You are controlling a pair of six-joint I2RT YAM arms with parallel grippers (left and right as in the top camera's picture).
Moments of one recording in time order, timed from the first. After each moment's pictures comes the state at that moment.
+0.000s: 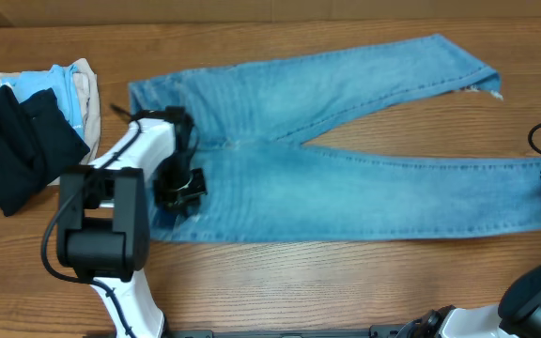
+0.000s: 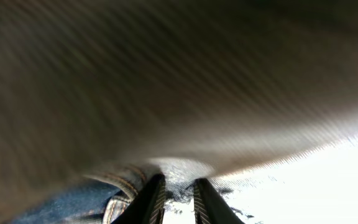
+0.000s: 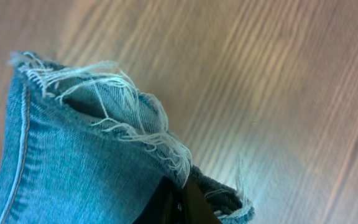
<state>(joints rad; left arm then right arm) -0.08 2.02 1.26 -1.16 0.09 -0.36 -0.66 1.64 1.35 -1.01 0.29 0.43</state>
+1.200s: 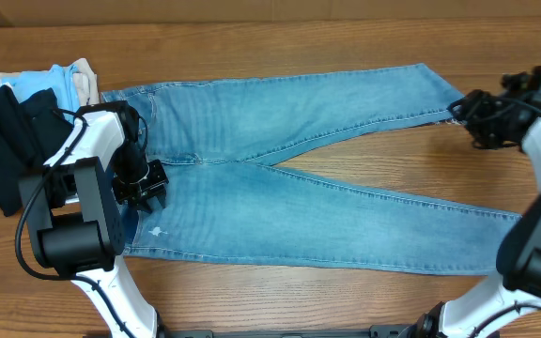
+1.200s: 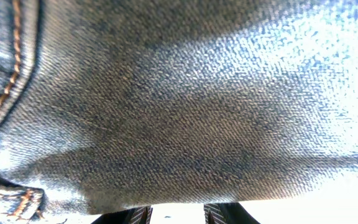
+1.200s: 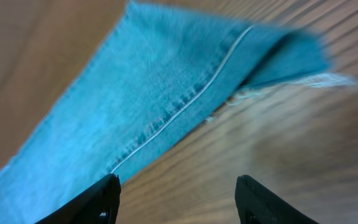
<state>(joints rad) 0.15 2.06 1.37 -1.22 0.08 -0.31 -0.39 1.89 1.36 -0.57 -0.42 0.34</state>
